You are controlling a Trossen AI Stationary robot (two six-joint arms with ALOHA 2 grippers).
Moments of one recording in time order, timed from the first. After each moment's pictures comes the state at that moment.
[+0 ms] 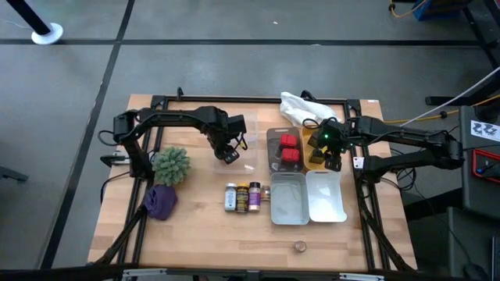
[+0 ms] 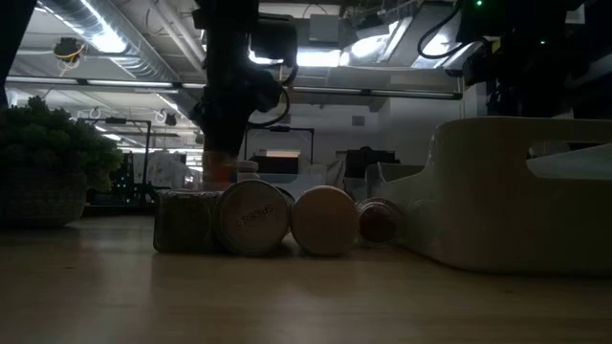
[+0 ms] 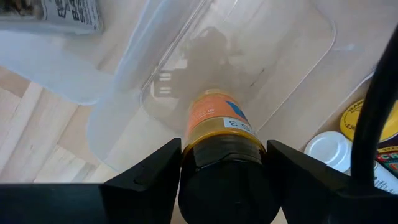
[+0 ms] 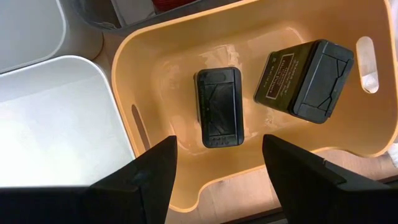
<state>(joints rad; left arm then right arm) 0.25 1.76 1.41 -1.11 0.01 -0.41 -0.27 1.07 0.91 -1.17 0.03 -0.03</state>
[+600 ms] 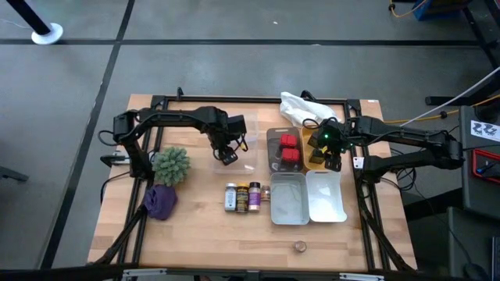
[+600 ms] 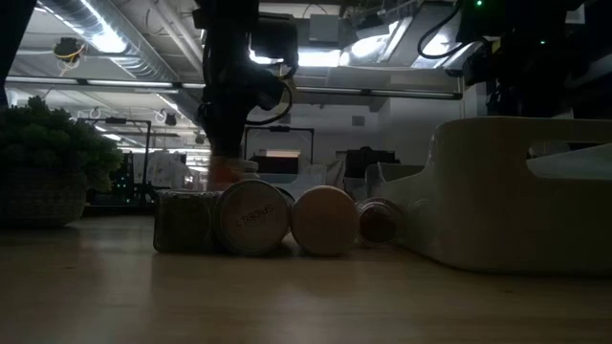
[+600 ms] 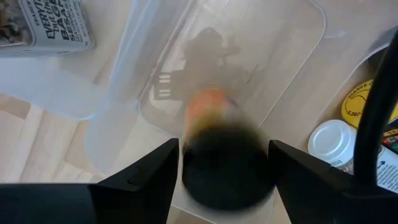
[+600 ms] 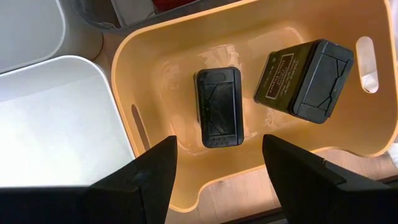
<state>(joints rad) 0.24 1.76 1.41 -1.11 0.02 -0.31 -0.27 1.07 0.91 -1.17 0.03 -0.03</state>
